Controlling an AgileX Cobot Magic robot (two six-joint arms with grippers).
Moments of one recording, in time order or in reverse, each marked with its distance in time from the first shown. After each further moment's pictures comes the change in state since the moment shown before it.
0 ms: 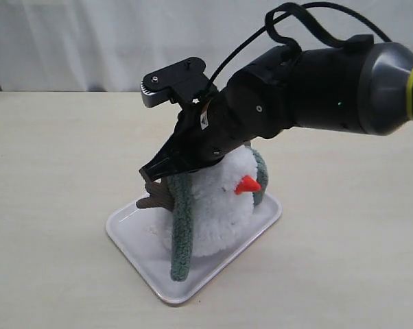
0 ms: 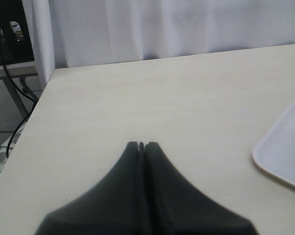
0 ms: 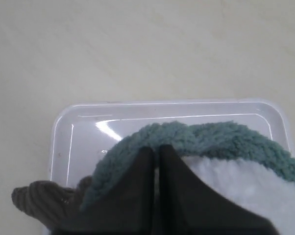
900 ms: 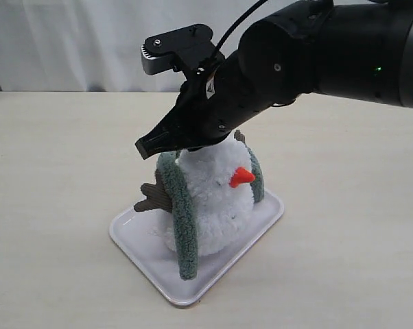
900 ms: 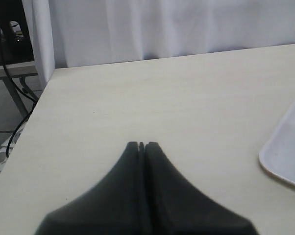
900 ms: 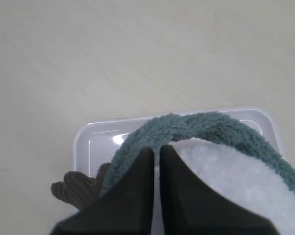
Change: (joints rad) left arm 0.000 0.000 0.000 0.000 0.000 0.000; right arm 0.000 -0.071 -0.066 0.050 0.111 0.000
